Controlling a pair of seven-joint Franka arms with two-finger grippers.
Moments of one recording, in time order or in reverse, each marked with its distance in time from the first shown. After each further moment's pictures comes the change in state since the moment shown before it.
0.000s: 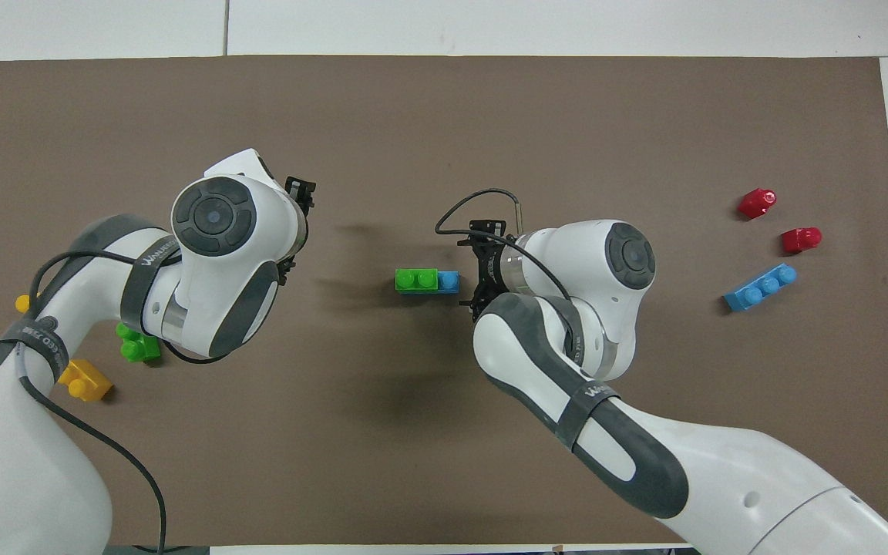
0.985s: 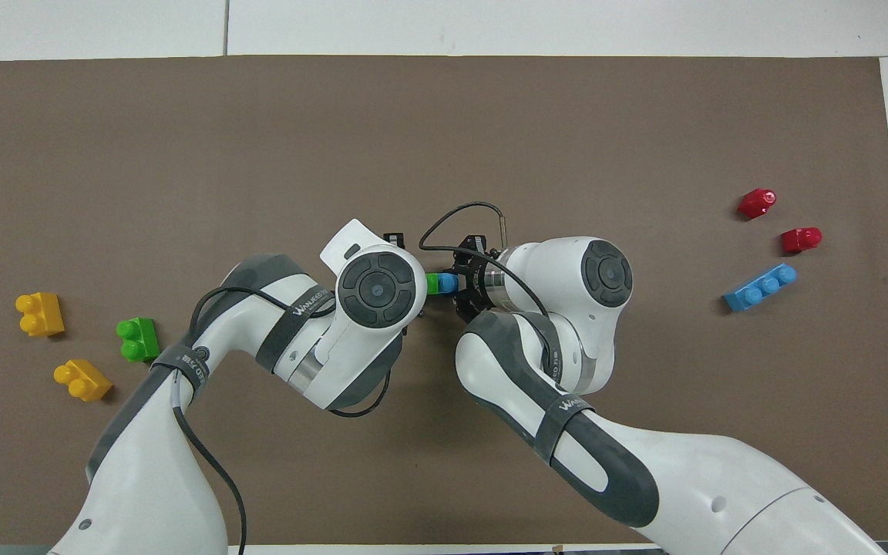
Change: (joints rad) left arm -0.247 0.047 -0.015 -0.001 -0.002 0.005 -0.628; right arm 0.076 0.035 0.007 -0.034 0.000 0.121 0.001
